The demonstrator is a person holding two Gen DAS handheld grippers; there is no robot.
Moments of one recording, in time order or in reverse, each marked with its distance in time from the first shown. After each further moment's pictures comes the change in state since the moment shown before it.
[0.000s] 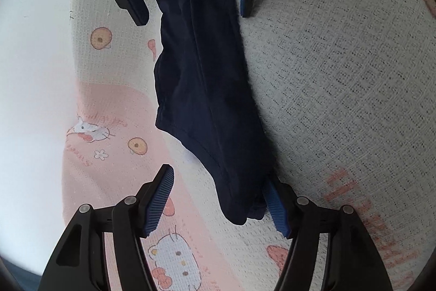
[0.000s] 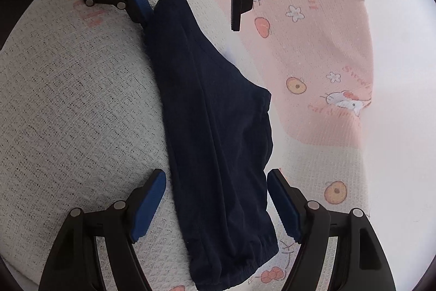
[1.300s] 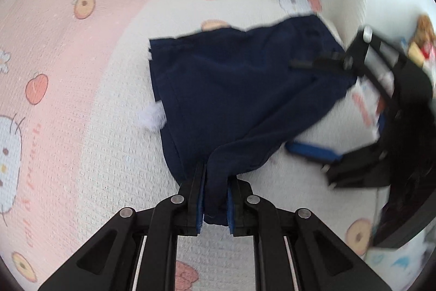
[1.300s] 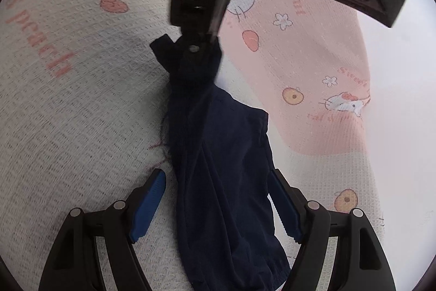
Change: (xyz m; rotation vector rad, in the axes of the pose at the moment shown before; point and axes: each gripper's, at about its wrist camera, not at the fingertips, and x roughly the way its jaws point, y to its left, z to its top) left arm 0.063 0.134 -0.065 -1.117 0.027 -0.840; right arm 0.015 -0.004 0.019 0.120 -0.075 0.003
